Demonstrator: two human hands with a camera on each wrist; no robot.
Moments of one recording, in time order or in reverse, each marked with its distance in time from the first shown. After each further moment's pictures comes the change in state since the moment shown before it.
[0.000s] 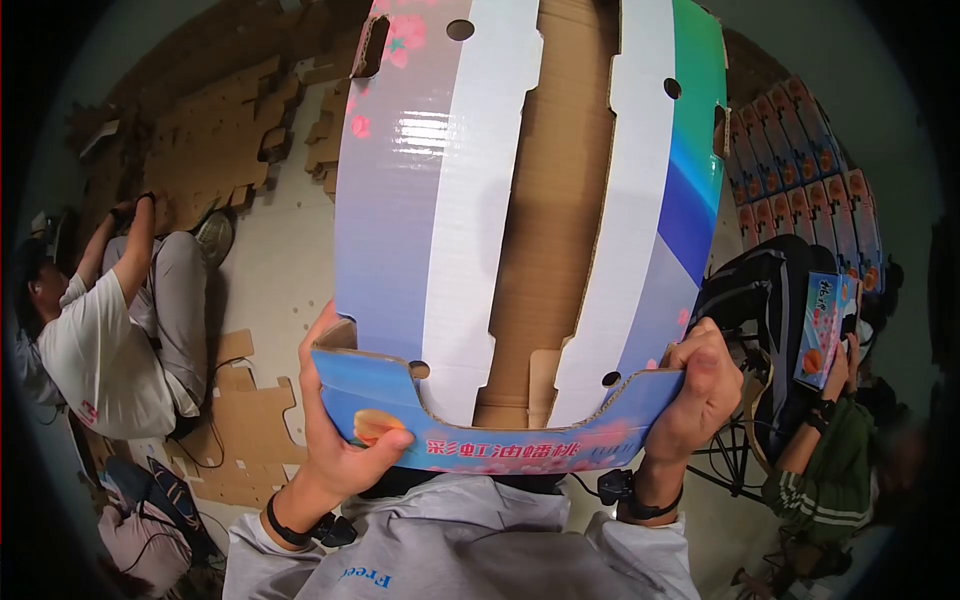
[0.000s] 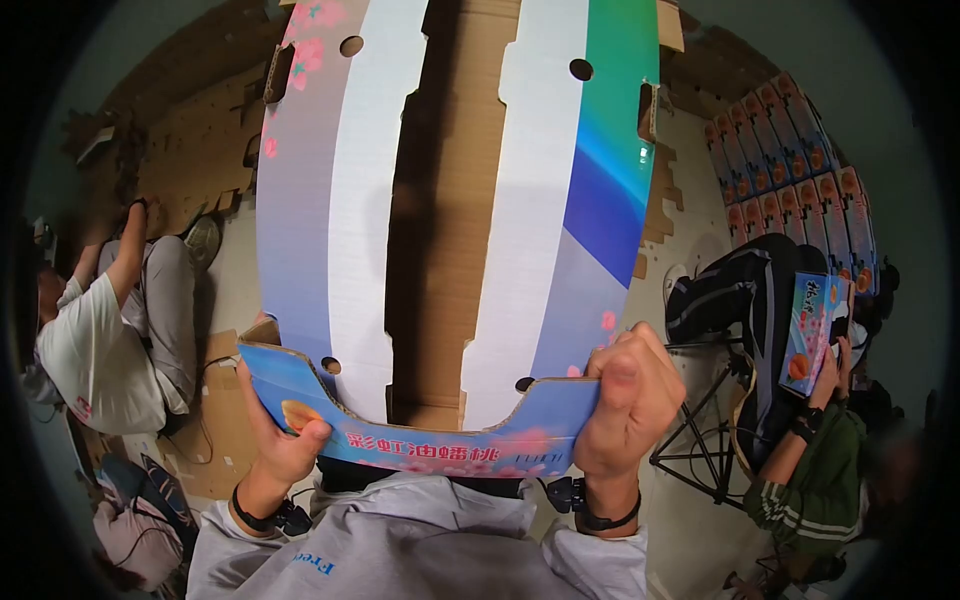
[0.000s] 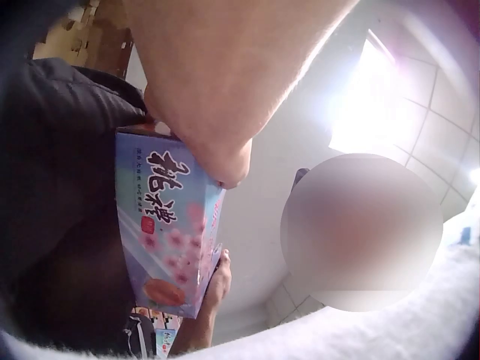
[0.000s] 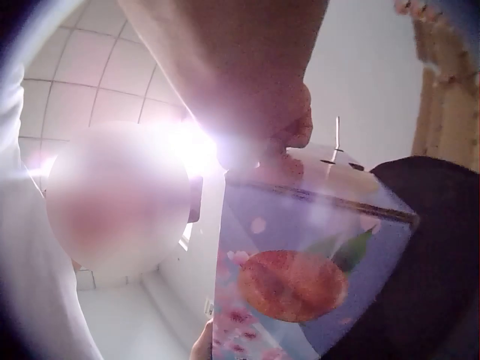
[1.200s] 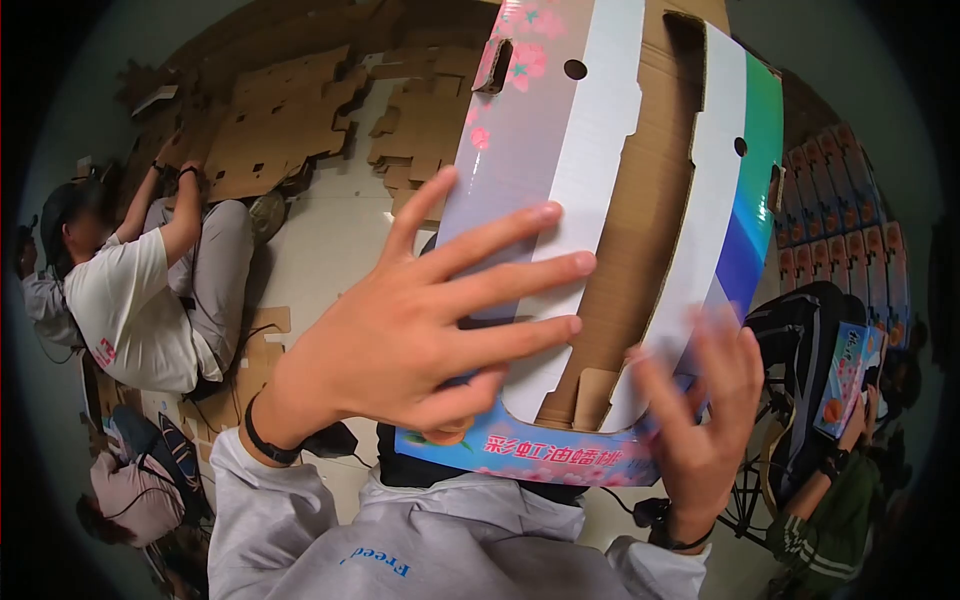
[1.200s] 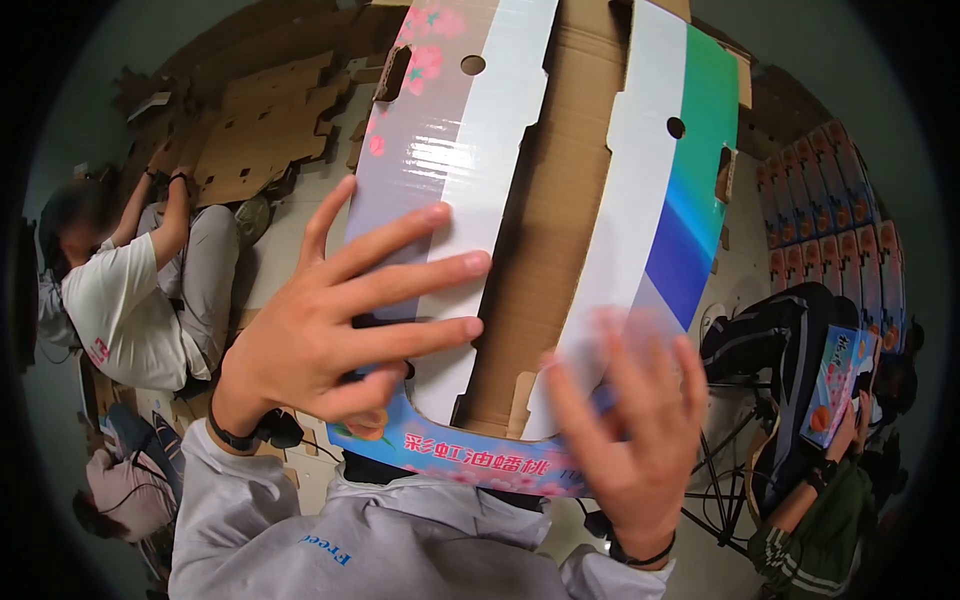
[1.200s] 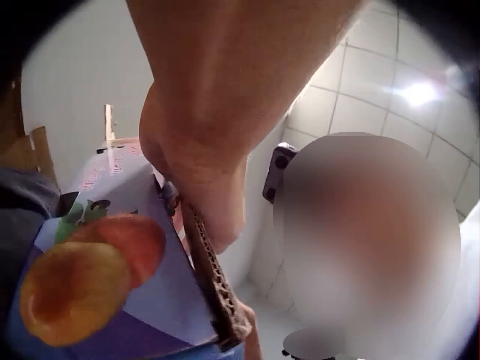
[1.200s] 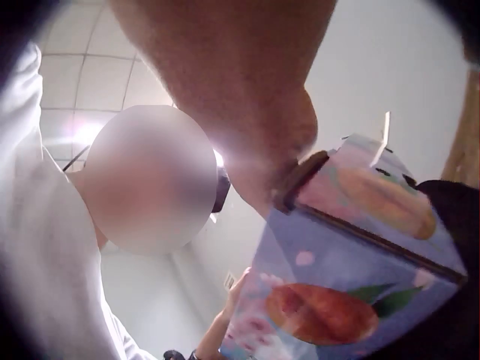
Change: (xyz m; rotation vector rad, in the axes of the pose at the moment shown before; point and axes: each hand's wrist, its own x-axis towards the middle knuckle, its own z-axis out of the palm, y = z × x) left_hand 0.106 0.087 -0.019 0.881 -0.520 0.708; right_hand 0.005 -0.044 -0.007 -0.641 -0.350 -0.533
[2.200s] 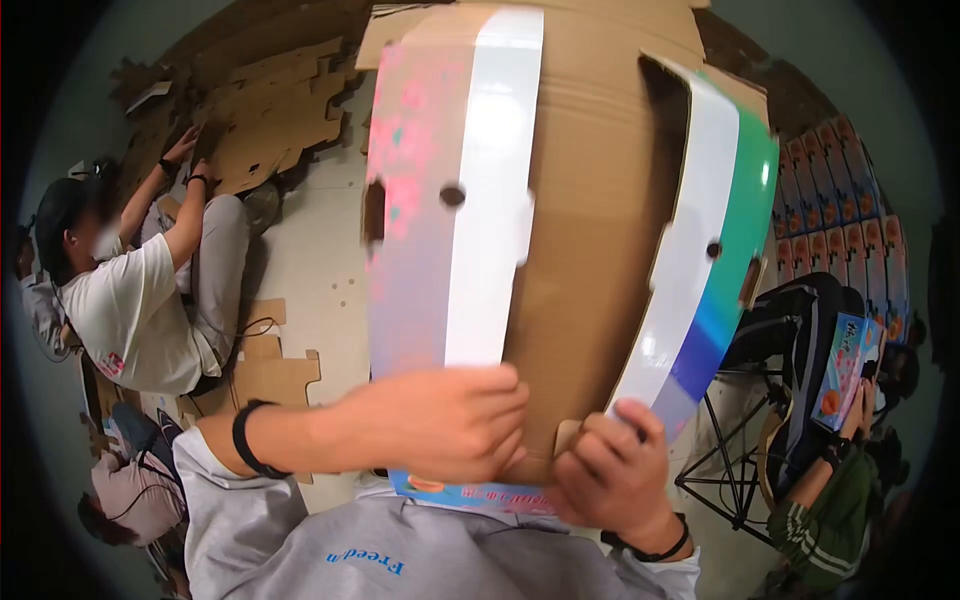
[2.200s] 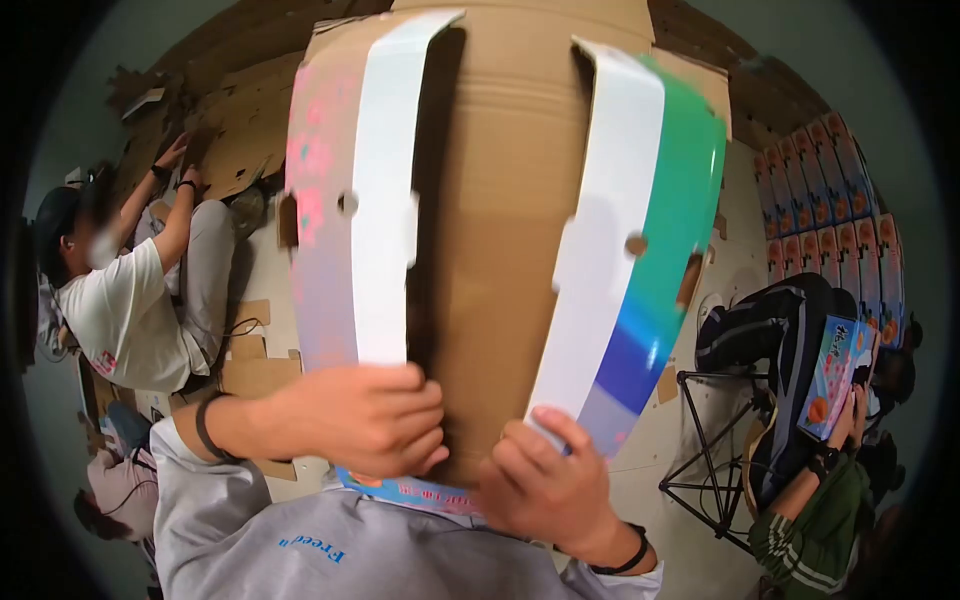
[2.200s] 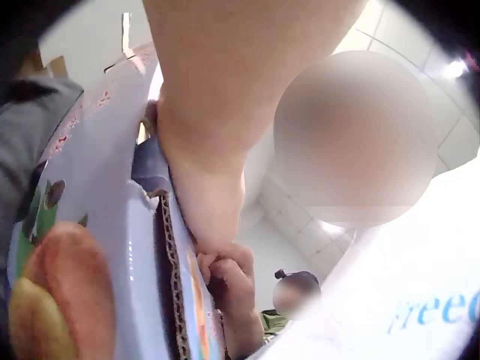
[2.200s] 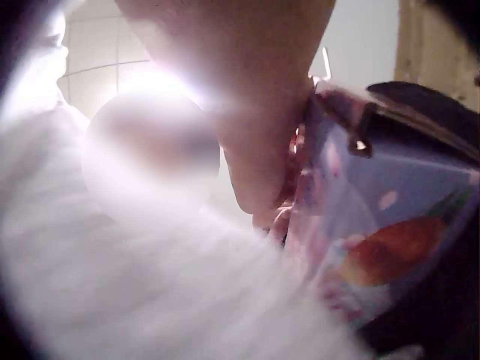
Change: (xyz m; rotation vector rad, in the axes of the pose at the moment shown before) left_hand -0.009 0.027 0.045 0.034 -0.024 0.442; right_hand -0.026 -0.047 0.012 0.309 -0.156 -0.101
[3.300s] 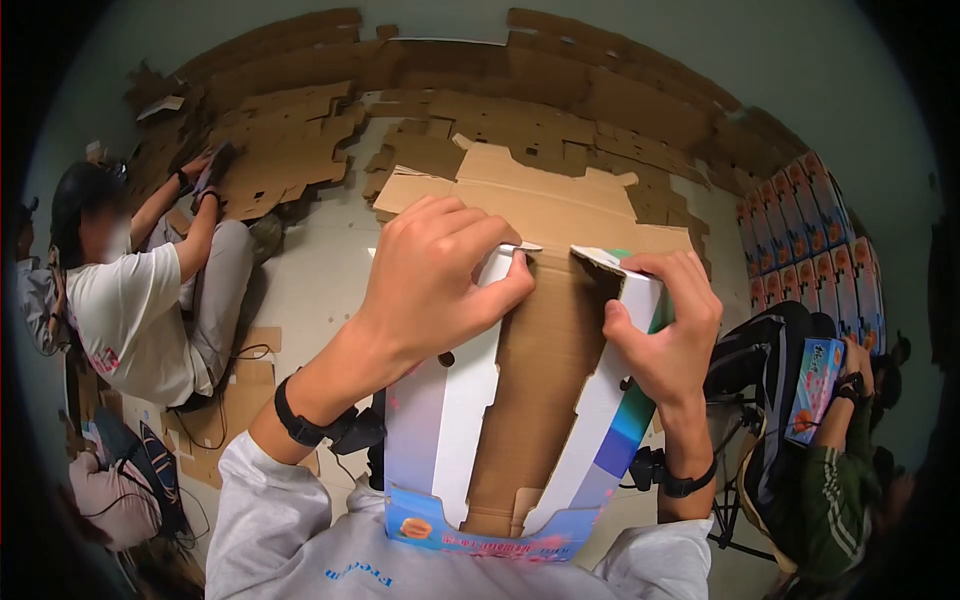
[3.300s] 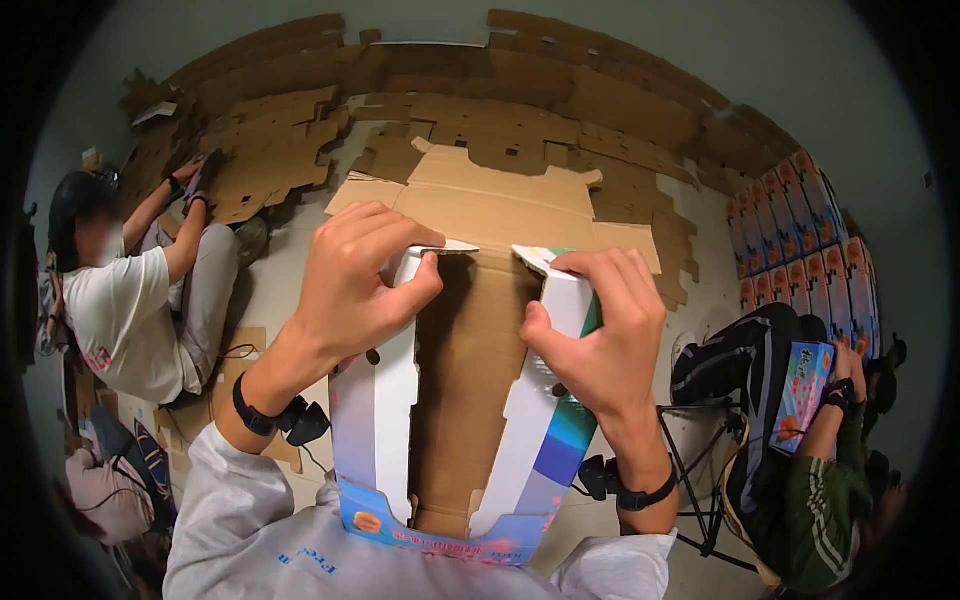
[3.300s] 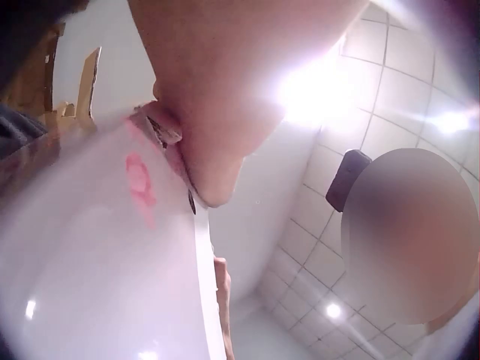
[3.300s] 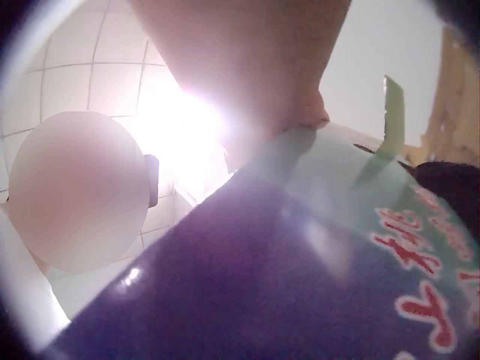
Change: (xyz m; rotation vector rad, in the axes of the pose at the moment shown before) left_hand 0.030 -0.054 -0.038 0.005 0.629 -0.752; right_hand 0.091 0.081 -0.036 0.193 0.358 0.271
